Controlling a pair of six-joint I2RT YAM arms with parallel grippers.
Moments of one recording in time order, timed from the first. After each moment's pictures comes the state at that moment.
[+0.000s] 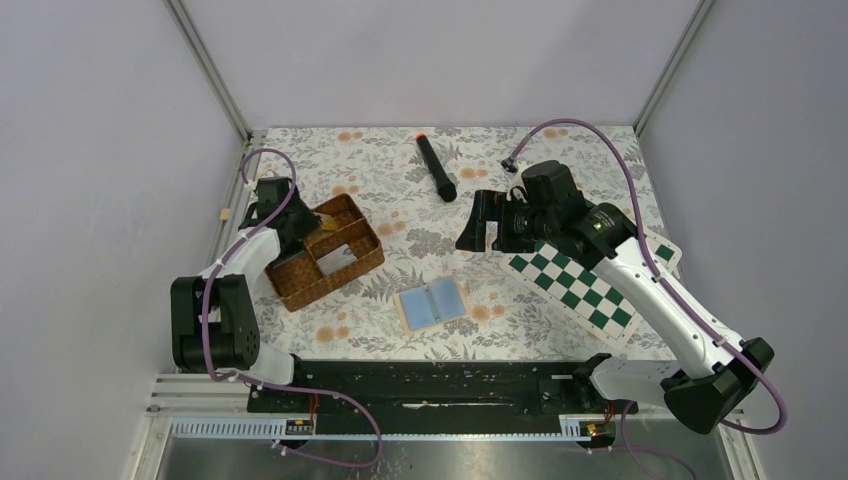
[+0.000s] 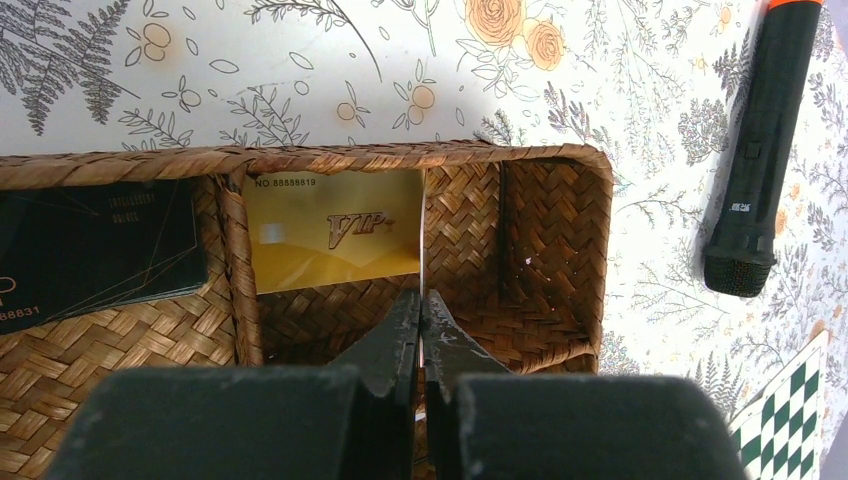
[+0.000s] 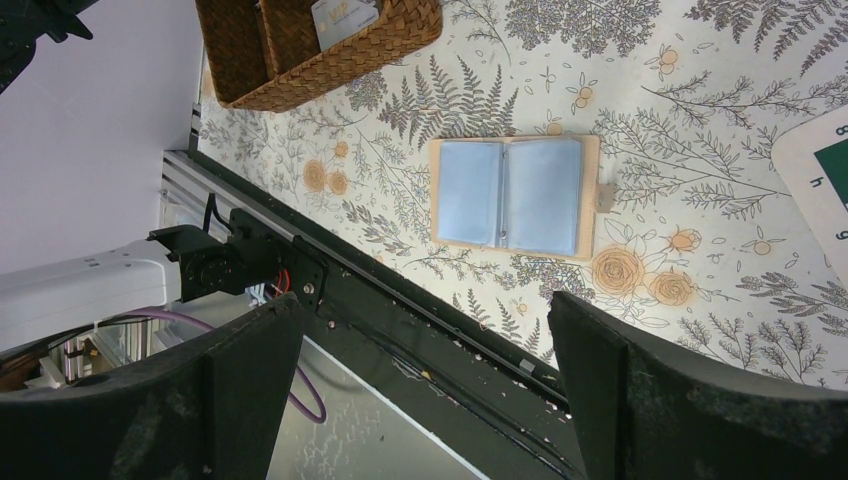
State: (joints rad) left arm 0.05 1.47 0.88 -0.17 0.07 -0.69; right arm 0.61 1.21 1.31 -0.83 -0.26 0.59
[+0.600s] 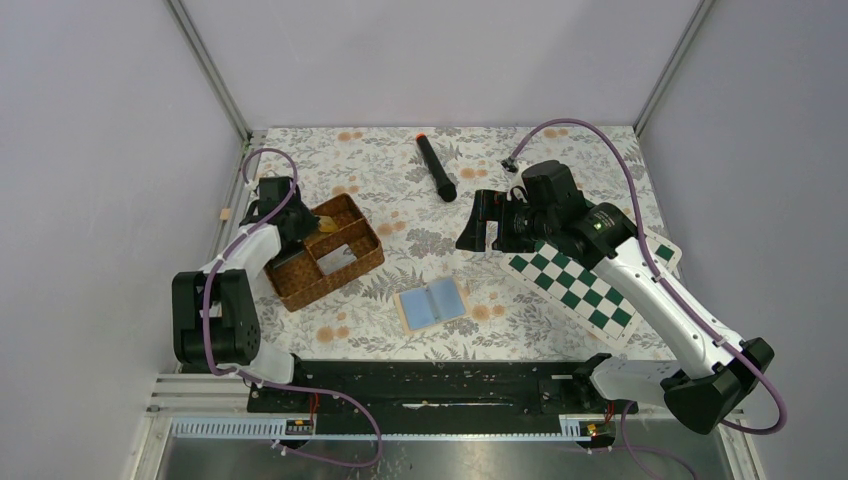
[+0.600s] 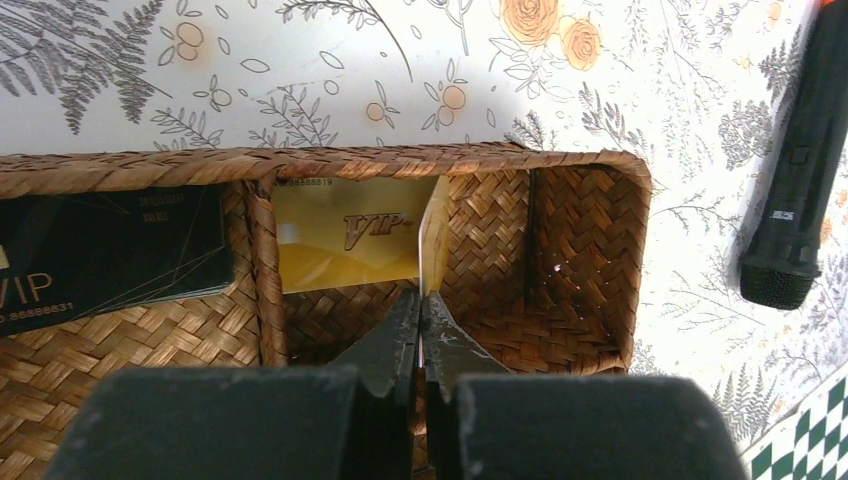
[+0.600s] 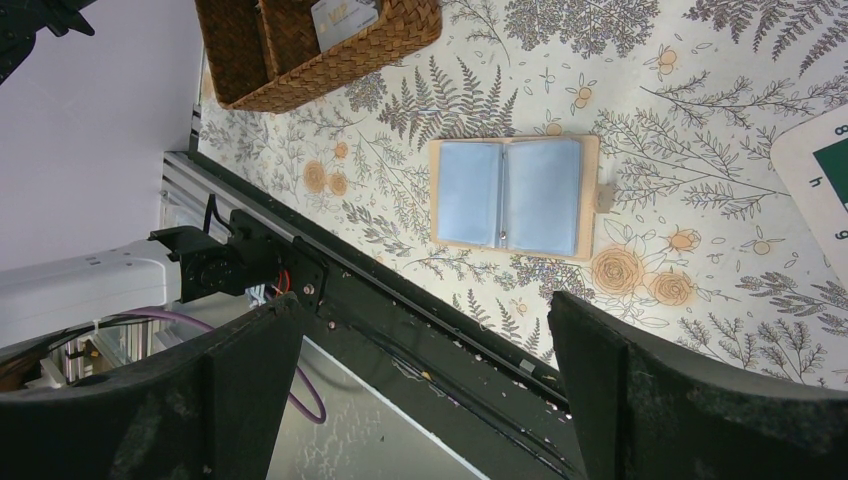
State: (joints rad) left arm 0.05 1.50 0.90 -0.21 0.04 -0.67; right arm 0.61 1.21 1.31 -0.83 -0.26 0.59
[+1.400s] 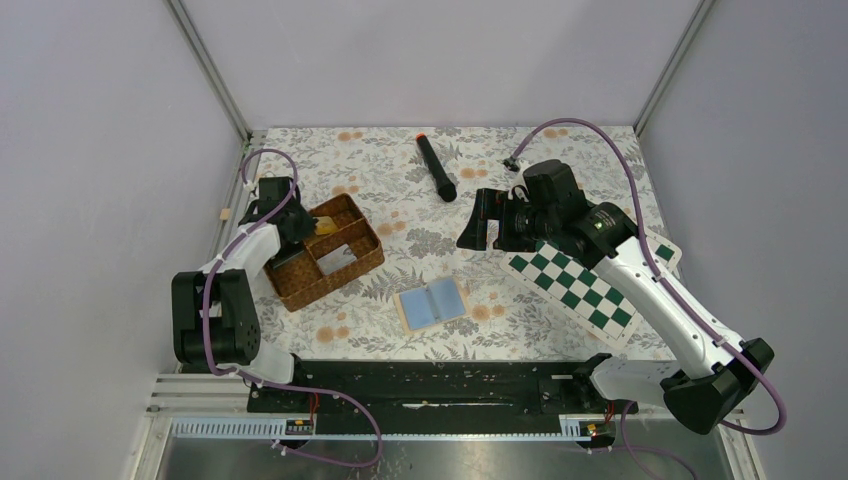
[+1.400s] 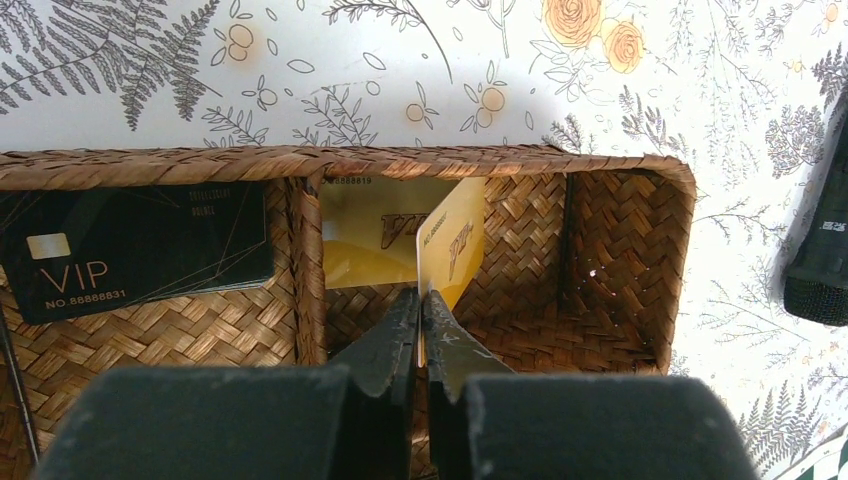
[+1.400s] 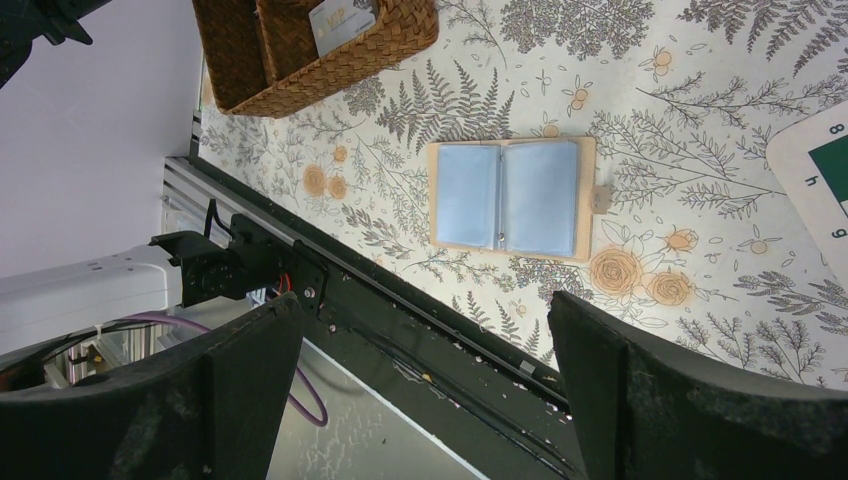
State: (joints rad) left arm 0.05 1.50 0.92 -0.25 -0.02 -0.65; right arm 0.60 1.21 1.31 -0.83 -0.26 0.59
